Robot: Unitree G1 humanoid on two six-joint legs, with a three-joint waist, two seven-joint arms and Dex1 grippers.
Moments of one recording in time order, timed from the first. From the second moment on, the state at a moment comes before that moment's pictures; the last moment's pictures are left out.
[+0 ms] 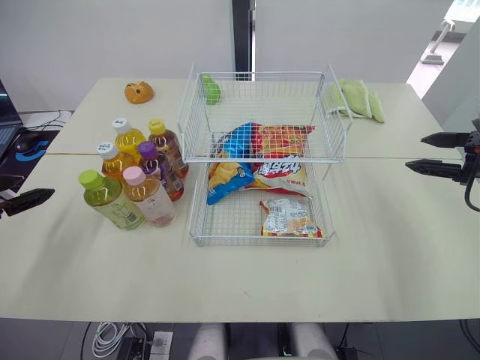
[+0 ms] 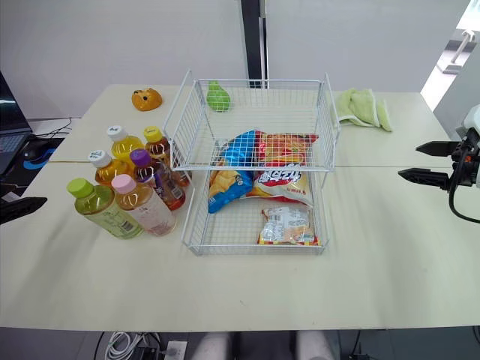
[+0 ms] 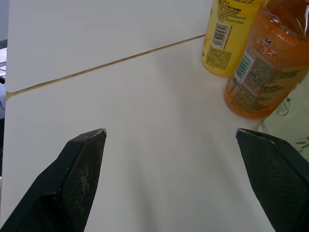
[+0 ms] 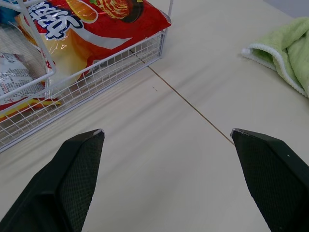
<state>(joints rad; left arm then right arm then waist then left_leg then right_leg) -0.51 1.25 0.36 0.98 -0.29 0.16 -1.26 -0.74 -1.13 -0.10 0.52 0.32 0.39 1.35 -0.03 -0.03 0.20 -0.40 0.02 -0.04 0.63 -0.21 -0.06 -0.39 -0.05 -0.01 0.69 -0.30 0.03</state>
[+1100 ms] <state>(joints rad) -0.66 1.16 0.39 1.14 -0.28 -0.01 -1.09 -0.74 -0.96 -0.27 0.16 0.61 0.41 1.24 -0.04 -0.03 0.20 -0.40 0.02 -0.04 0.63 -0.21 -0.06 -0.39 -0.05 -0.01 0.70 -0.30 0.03</state>
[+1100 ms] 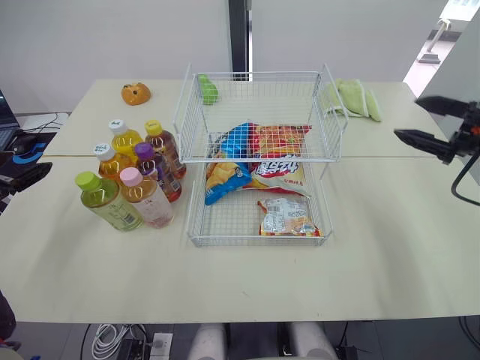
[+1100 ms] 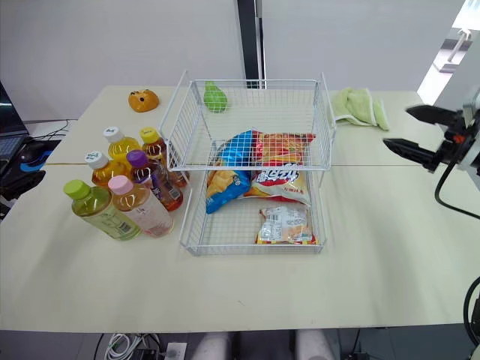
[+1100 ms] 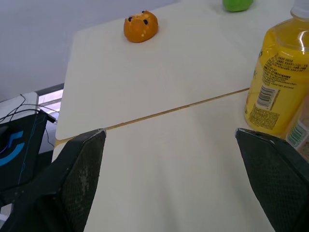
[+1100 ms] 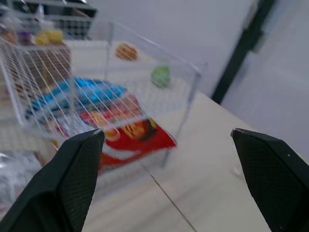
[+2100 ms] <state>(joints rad) 0.21 0.72 0.93 -0.05 -0.69 0.46 -0.74 -0.65 -0.71 -0.09 -0.36 0.84 0.62 1.10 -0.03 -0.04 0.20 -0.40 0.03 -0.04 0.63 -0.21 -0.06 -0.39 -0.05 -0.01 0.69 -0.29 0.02</state>
